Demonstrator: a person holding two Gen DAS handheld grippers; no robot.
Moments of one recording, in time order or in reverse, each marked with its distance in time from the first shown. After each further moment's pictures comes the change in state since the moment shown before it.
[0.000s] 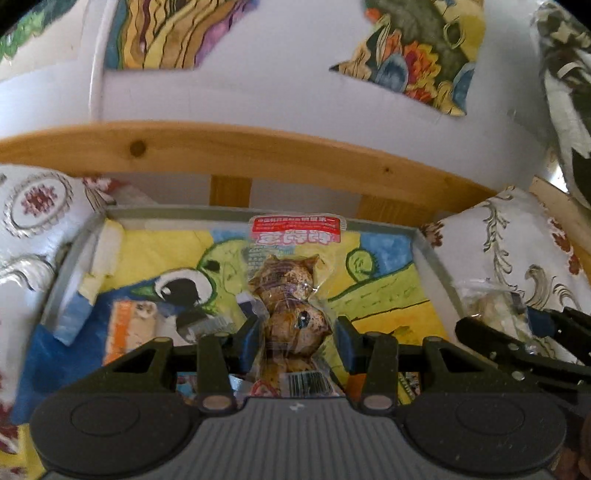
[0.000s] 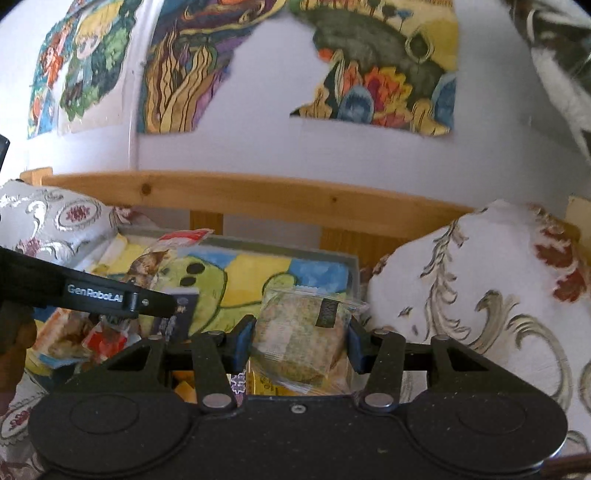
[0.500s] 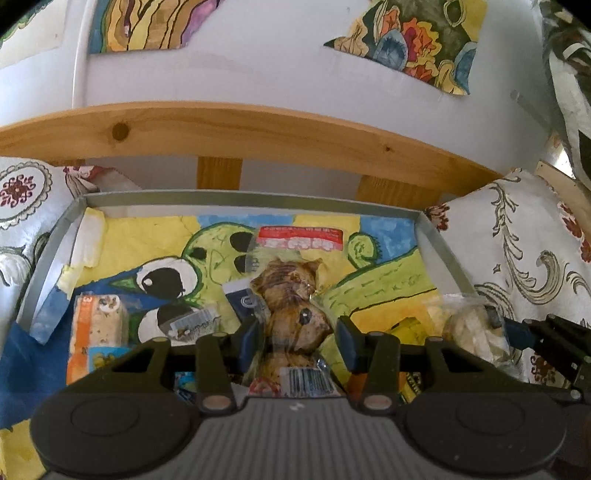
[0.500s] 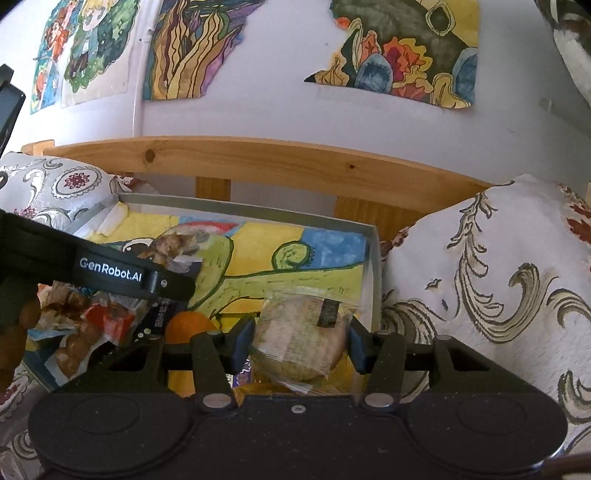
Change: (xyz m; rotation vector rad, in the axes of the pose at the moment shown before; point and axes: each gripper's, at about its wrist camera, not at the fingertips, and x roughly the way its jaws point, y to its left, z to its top) left arm 0.020 -0.003 -0.003 0.016 0.037 0.003; right arm 0.021 0.009 -0.013 -0.026 0.054 0.011
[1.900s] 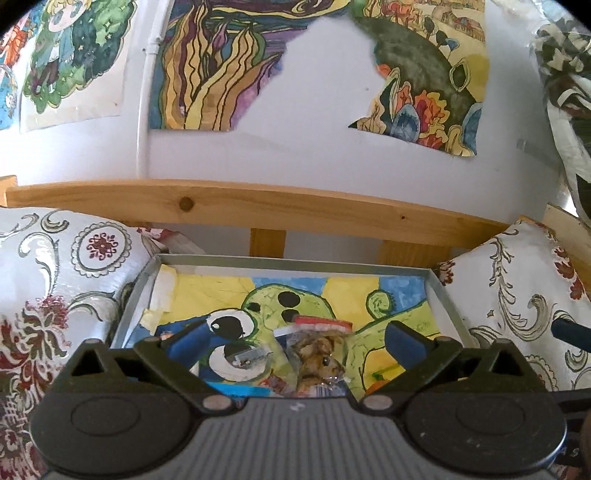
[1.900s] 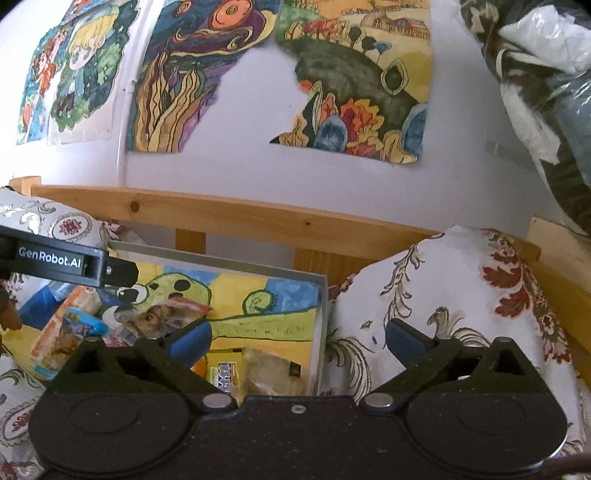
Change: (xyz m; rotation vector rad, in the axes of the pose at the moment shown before) left arm -0.077 -0.008 0.009 -0.010 -0.166 0.134; right arm -0.069 -0.007 0.019 0.018 -0.109 -0.109
